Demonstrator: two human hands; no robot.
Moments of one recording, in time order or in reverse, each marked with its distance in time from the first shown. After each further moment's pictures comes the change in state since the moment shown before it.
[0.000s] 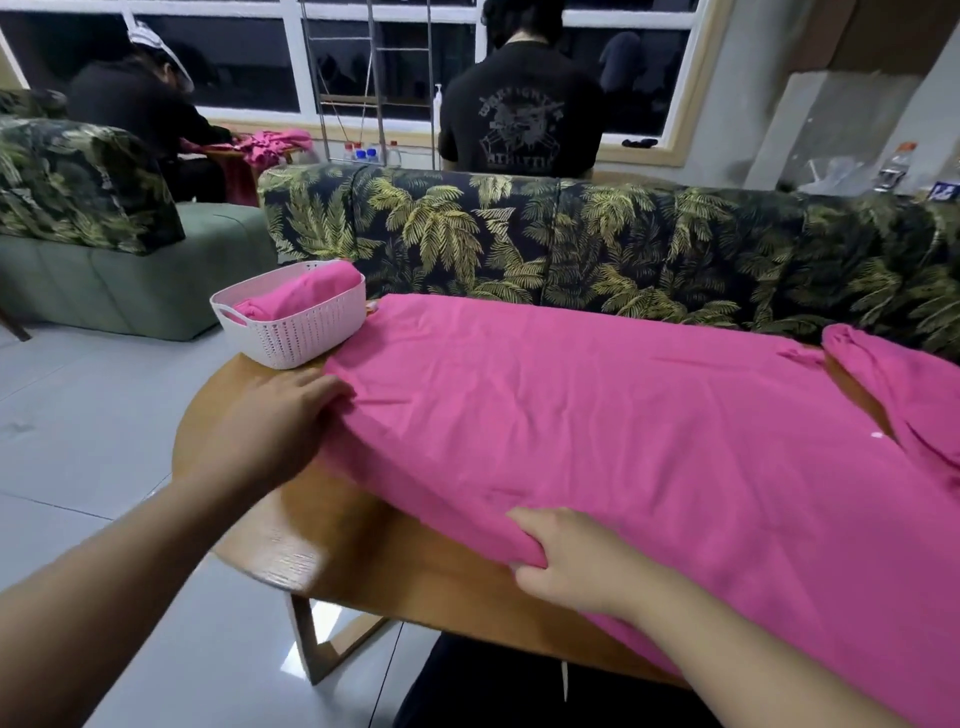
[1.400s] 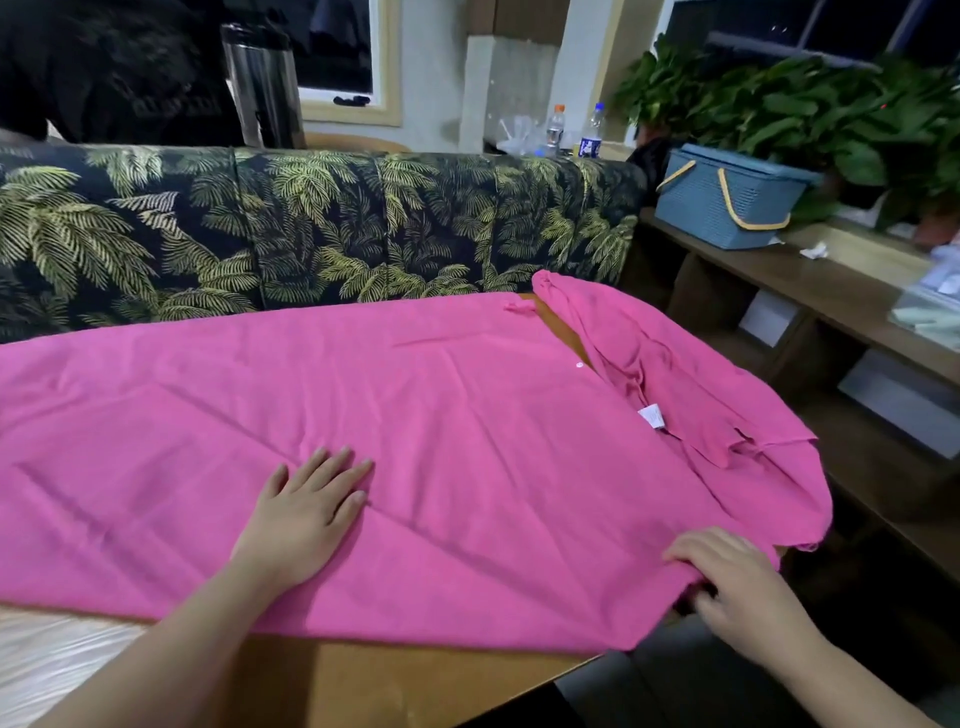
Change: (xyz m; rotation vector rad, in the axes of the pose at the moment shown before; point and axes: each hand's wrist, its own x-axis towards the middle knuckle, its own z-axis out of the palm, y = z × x) left_hand 0.082 0.190 0.195 -0.298 -0.520 0.189; right_hand -0.288 0.157 -0.023 -0.390 0.566 0.633
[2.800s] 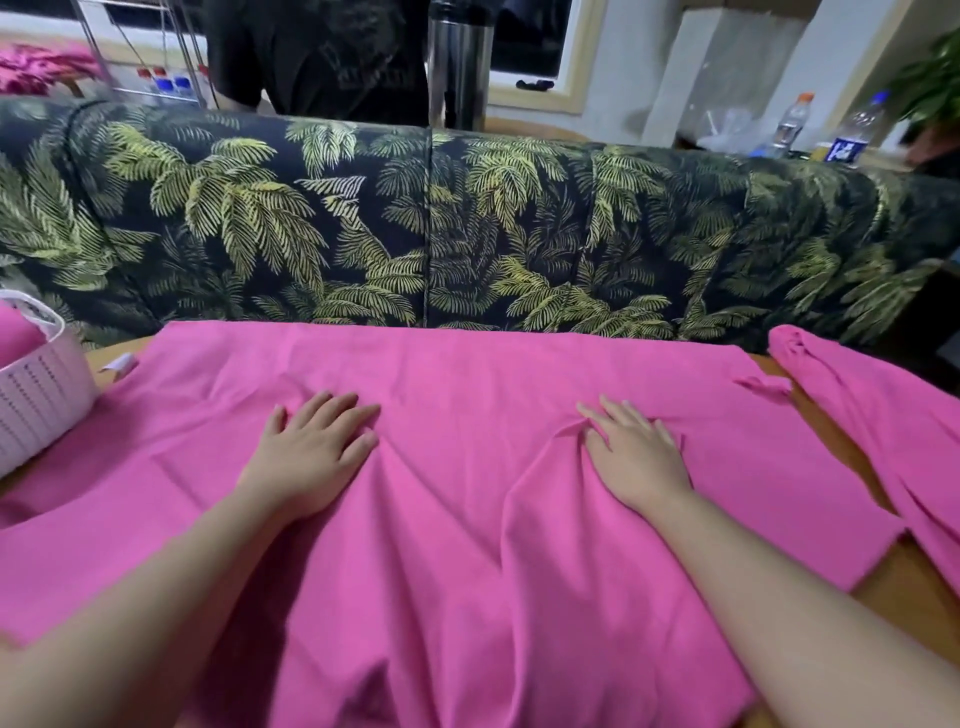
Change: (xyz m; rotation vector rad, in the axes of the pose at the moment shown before) left_hand 0.102 -0.182 -0.039 0.068 -0.014 -0.389; right_hand 0.367 -0.131 0.177 -0.005 -0.416 0.113
